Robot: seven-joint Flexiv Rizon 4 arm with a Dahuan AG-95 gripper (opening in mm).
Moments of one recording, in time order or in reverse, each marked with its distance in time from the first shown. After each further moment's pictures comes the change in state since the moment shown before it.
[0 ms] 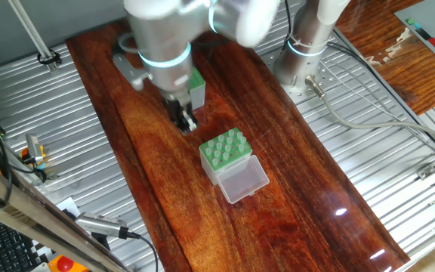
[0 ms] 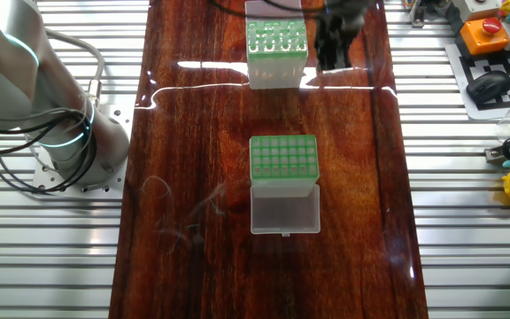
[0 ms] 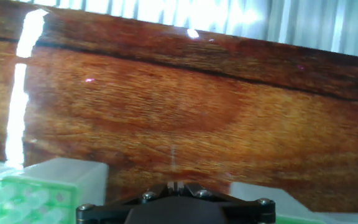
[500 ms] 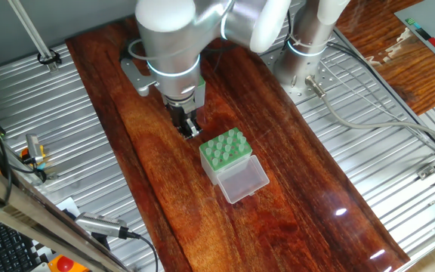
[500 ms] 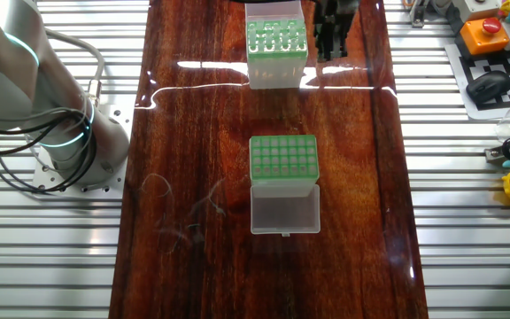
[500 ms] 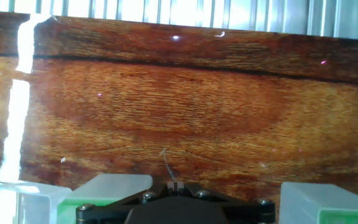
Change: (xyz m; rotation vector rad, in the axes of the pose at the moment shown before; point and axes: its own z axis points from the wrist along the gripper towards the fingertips) arm 0.001 0.003 -0.002 0.034 -0.025 0.000
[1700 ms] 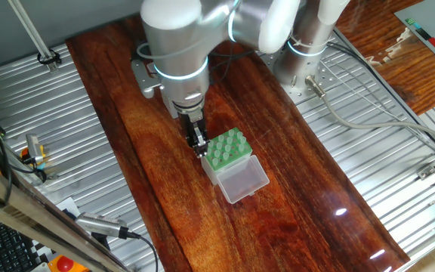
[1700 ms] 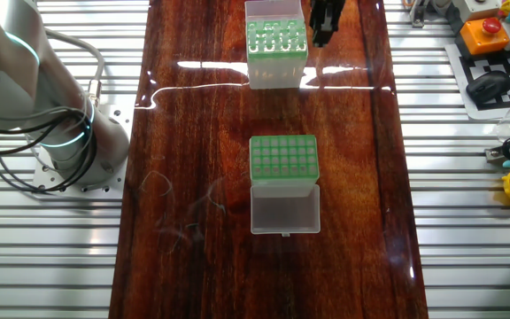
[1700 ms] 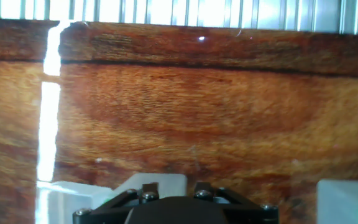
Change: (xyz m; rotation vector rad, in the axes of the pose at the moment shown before) arm 0.001 0.054 -0.007 -0.090 0.000 0.209
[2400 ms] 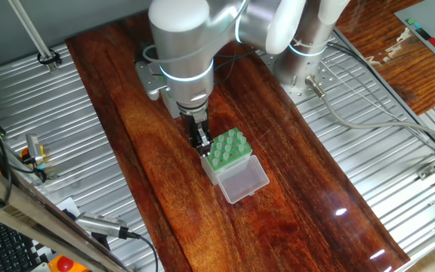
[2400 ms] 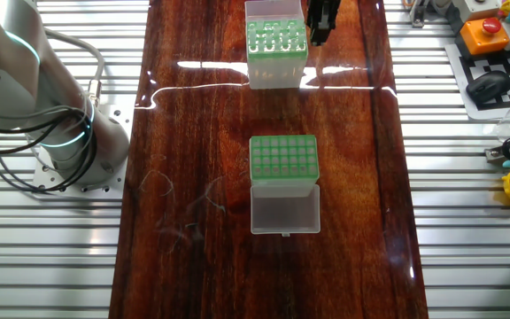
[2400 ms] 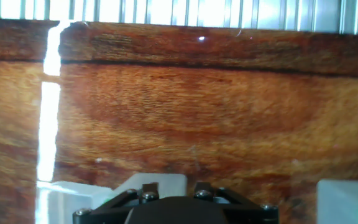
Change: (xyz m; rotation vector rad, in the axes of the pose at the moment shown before) arm 0.006 0.000 0.004 0.013 -0.007 -0.032
